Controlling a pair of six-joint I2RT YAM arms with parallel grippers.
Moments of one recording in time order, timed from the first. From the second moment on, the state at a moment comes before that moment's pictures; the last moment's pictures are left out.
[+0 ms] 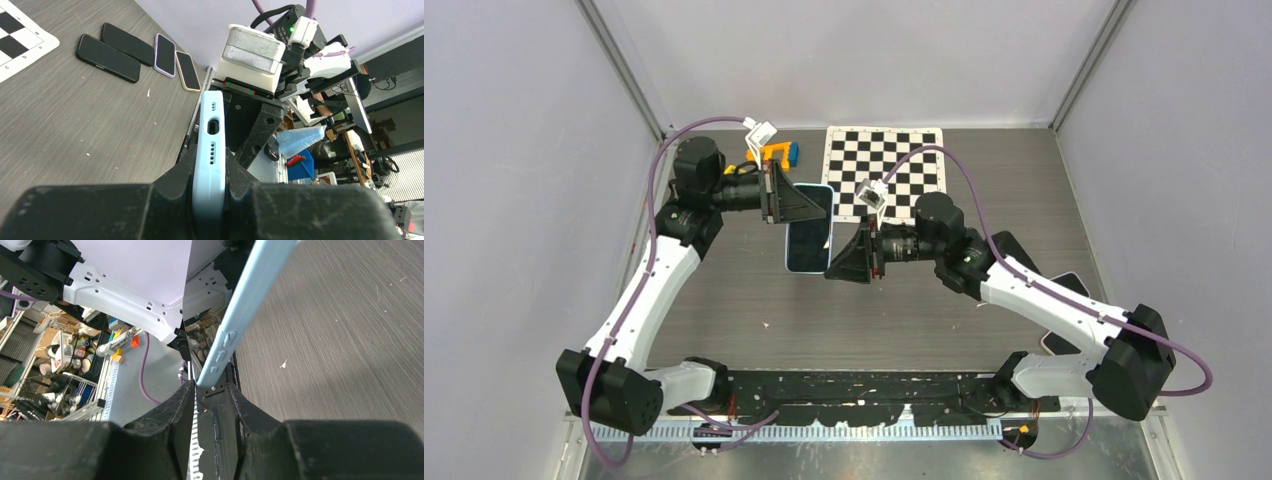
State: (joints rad) left arm -0.27 1.19 1.18 -0.16 1.15 -0.62; right arm 0.79 1.23 0.94 0.16 -0.73 0.49
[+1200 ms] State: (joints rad) left arm -0.27 1.21 1.13 -0.25 1.01 -1.01; right arm 0.79 1.33 1.01 -0.02 -0.40 0.20
